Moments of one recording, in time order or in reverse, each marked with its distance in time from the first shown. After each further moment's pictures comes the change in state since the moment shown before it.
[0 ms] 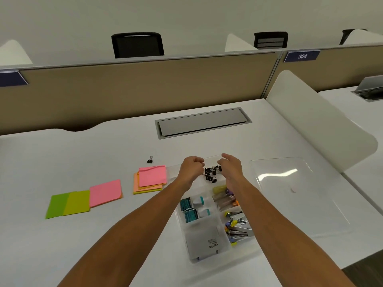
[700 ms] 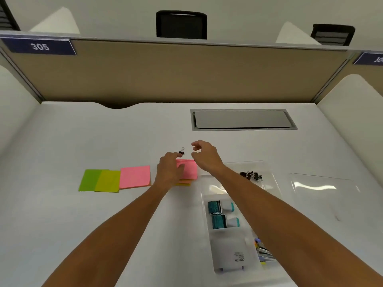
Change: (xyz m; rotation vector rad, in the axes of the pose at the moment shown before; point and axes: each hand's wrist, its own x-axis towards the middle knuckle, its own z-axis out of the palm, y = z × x) left_hand 0.020 -0.081 -0.155 0.549 0.389 0.190; right_hand -0.008 -0.015 0.167 -0.671 -0.444 -0.514
